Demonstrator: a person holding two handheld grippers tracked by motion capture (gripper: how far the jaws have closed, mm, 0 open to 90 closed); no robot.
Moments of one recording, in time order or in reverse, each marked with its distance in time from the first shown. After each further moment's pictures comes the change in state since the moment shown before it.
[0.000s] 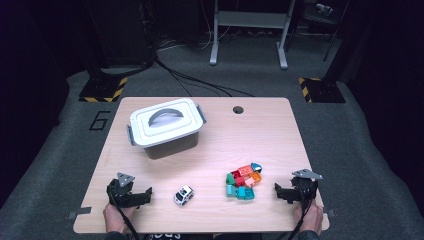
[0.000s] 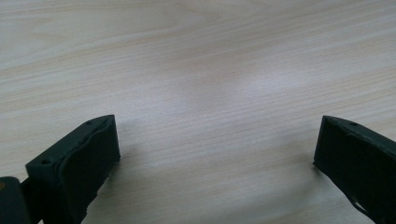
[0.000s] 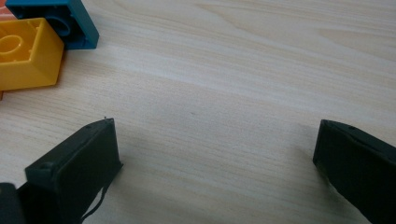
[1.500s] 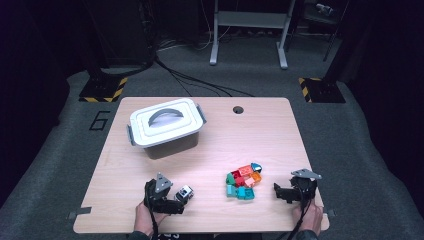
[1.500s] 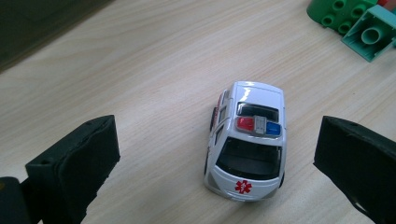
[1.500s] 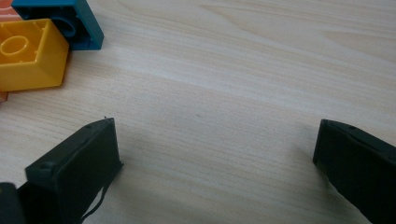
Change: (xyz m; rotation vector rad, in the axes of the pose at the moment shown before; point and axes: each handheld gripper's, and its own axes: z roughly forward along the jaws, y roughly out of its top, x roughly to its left) left arm -0.103 0.026 -0.009 -0.012 -0.280 0.232; right arm 0.002 0.001 0.001 0.004 0.004 -0.006
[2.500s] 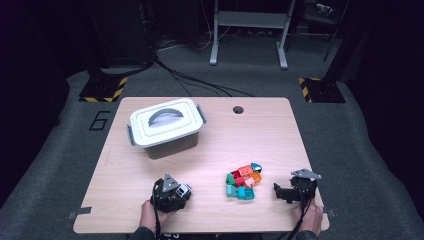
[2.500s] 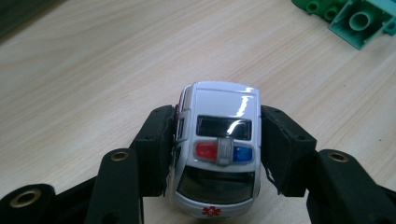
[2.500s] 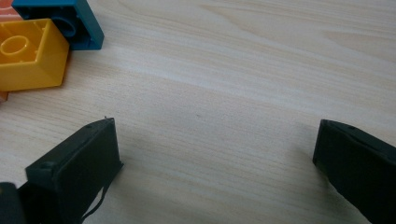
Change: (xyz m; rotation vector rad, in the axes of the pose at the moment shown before) left arm -0.002 0.002 0.014 0.019 -0.056 0.038; right arm 0.000 0.000 0.000 -0.002 0.001 -0.007
